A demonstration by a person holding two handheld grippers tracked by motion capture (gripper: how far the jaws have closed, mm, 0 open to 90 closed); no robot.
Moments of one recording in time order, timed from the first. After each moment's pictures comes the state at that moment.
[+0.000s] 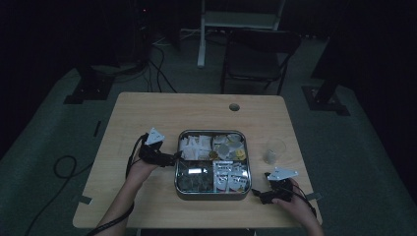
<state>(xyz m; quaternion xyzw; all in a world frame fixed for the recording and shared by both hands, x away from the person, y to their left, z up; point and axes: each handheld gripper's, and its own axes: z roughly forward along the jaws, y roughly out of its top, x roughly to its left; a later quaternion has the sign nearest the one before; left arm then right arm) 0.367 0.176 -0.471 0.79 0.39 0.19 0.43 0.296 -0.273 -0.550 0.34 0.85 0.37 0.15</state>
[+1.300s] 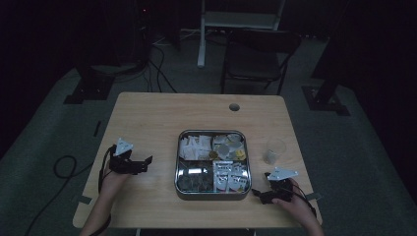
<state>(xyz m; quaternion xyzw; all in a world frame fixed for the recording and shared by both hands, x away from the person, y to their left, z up) 0.344 0.264 -0.502 0.76 0.48 0.23 0.39 0.296 -0.273 -0.551 0.34 0.85 0.37 0.15</state>
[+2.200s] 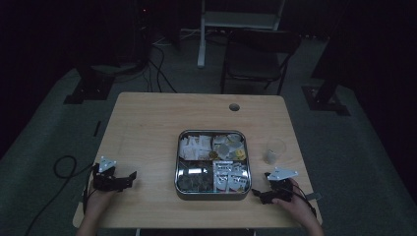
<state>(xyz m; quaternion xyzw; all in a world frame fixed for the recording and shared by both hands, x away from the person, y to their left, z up) 0.301 0.310 -0.541 0.73 0.54 0.23 0.35 0.296 -0.273 -0.551 0.34 0.85 0.37 0.15</state>
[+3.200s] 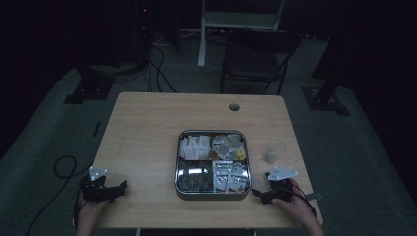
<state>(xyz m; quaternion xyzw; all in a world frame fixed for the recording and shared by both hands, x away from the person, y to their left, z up) 0.272 0.325 -0.546 0.71 0.60 0.23 0.29 0.296 -0.273 -0.551 0.34 0.85 0.37 0.15</state>
